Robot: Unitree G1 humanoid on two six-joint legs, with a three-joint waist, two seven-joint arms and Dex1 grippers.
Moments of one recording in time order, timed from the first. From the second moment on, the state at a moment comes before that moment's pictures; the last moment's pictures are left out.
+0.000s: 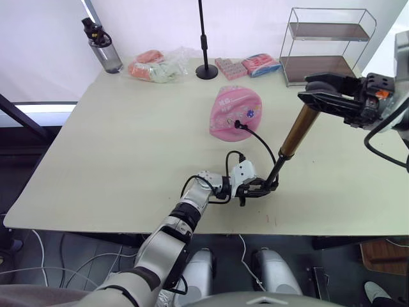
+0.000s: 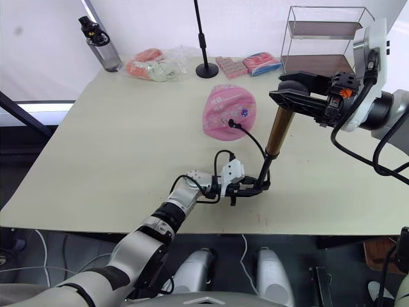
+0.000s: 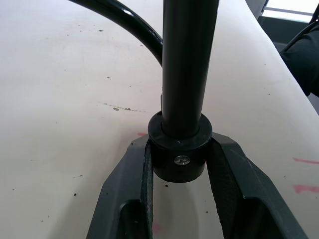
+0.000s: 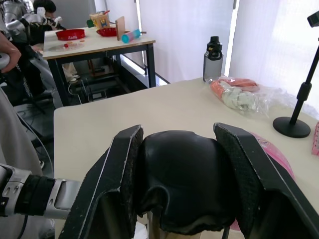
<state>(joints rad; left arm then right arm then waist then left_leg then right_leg) -0.66 0.06 -0.29 0.89 0.04 -0.22 -1.07 -0.66 -0.89 -0.26 -0.33 1.09 0.89 0.74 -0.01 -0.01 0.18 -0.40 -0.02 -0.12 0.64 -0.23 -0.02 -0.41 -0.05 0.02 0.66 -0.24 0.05</state>
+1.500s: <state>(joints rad) -0.64 0.06 -0.32 1.05 0.11 -0.40 -0.95 -0.18 -0.61 0.10 -0.35 0.51 0.31 0.80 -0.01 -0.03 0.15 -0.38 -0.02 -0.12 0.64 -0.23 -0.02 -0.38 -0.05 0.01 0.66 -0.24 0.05</state>
